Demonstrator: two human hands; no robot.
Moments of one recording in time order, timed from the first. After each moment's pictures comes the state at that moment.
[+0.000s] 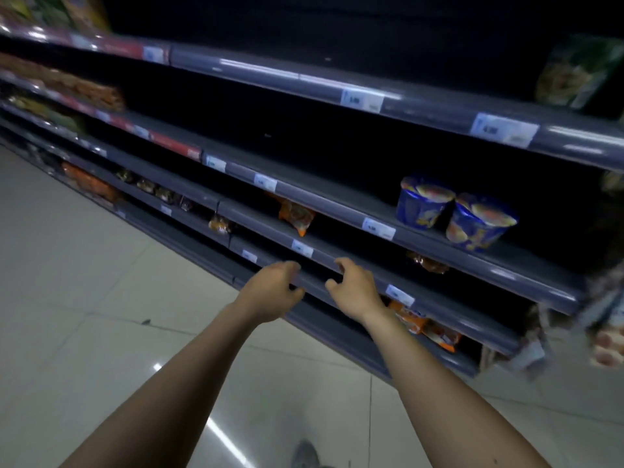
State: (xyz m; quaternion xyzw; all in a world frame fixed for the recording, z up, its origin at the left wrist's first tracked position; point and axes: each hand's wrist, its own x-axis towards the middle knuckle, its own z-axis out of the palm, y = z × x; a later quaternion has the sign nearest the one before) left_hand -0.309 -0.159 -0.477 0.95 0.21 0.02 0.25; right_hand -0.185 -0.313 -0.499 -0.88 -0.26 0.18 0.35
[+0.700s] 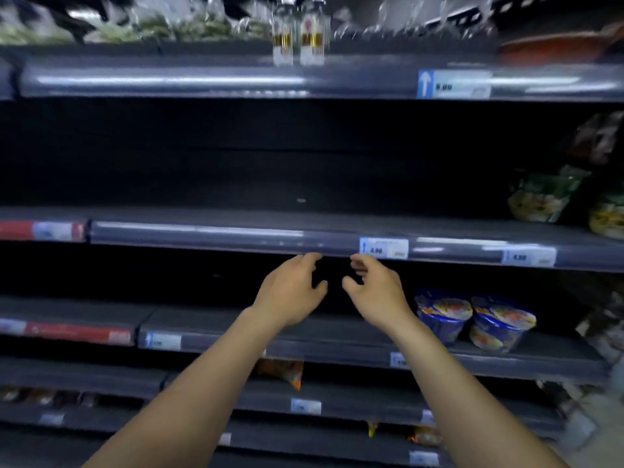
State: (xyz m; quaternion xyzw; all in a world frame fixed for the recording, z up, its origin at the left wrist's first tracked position) left_hand -0.060 0.077 -0.312 0.96 -0.08 0.20 0.20; right_hand -0.030 -0.105 -0.329 -0.88 -0.11 -0.10 0.45
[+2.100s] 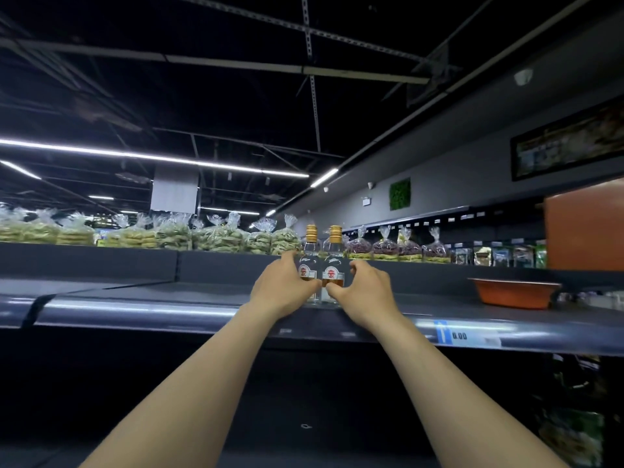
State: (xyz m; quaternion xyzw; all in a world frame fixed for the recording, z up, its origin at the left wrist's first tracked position) left_hand 0.078 0.159 0.014 0.87 -0.08 0.39 0.30; right_hand 0.085 -0.013 0.006 -0.86 -0.12 -0.37 0.34
